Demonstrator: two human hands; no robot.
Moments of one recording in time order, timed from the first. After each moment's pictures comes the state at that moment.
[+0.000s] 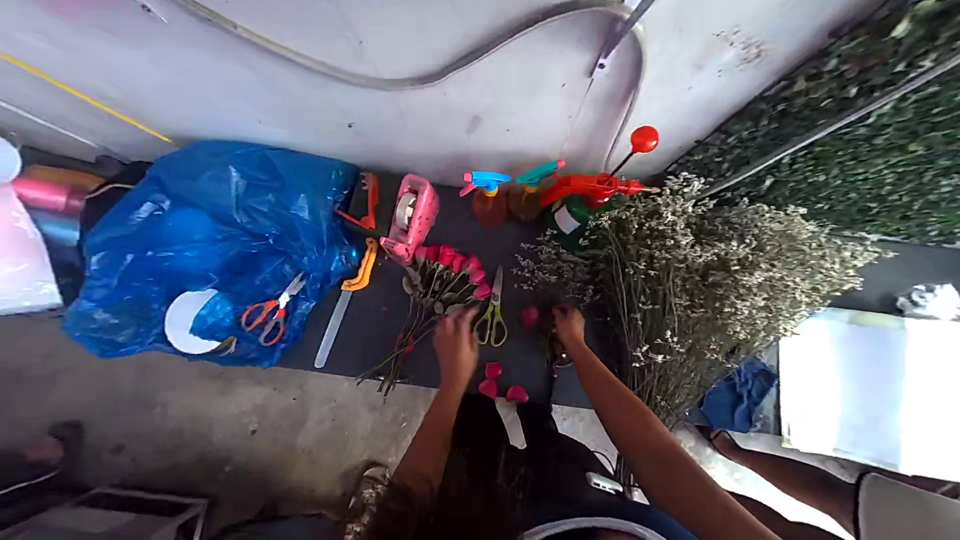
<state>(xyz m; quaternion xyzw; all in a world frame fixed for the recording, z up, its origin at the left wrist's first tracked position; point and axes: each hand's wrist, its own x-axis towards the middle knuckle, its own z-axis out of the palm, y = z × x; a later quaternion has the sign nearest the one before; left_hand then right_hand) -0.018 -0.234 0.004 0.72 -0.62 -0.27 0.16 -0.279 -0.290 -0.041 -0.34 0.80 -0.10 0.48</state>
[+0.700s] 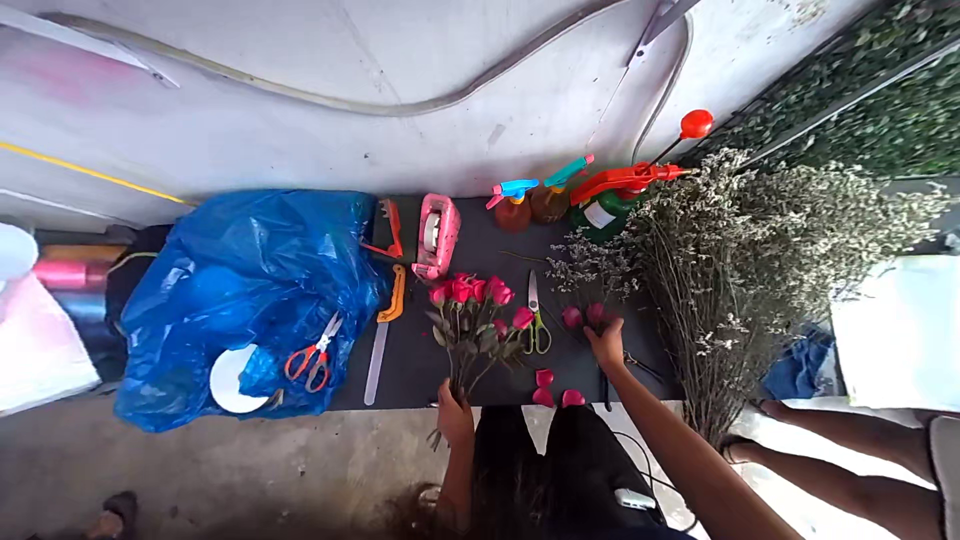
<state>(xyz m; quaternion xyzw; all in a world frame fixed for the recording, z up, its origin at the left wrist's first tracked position) 0.096 -0.155 -0.043 0.83 -0.47 -0.27 0.12 -0.235 -0.240 -0.042 -0.30 0.86 -0.16 0.39</state>
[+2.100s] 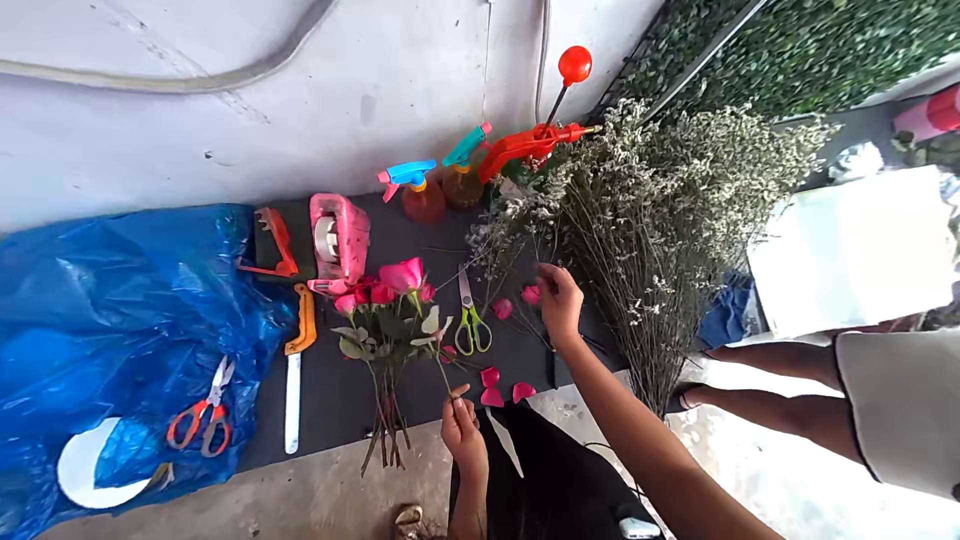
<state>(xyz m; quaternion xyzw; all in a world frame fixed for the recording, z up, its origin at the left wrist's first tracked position) -0.037 -0.140 0.010 0.62 -0.36 -0.49 0.50 -0.246 -0.273 0.025 -0.45 0.74 -0.45 0.23</state>
